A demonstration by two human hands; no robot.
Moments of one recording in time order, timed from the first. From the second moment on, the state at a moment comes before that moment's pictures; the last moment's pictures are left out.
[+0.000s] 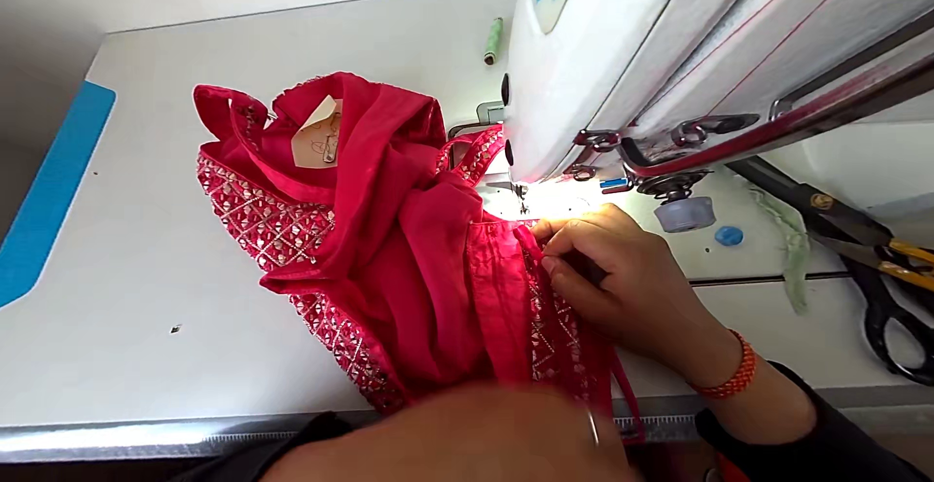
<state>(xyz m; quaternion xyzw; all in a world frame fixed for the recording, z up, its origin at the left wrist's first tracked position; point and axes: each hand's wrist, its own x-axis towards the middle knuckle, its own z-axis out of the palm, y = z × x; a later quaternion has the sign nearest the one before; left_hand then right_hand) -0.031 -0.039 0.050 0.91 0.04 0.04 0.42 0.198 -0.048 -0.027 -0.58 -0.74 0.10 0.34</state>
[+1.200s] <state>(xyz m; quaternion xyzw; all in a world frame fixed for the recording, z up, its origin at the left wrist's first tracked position) -0.043 -0.010 0.071 0.86 0.01 0.01 0.51 0.198 -0.048 -0.027 -0.58 -0.74 0.10 0.34</state>
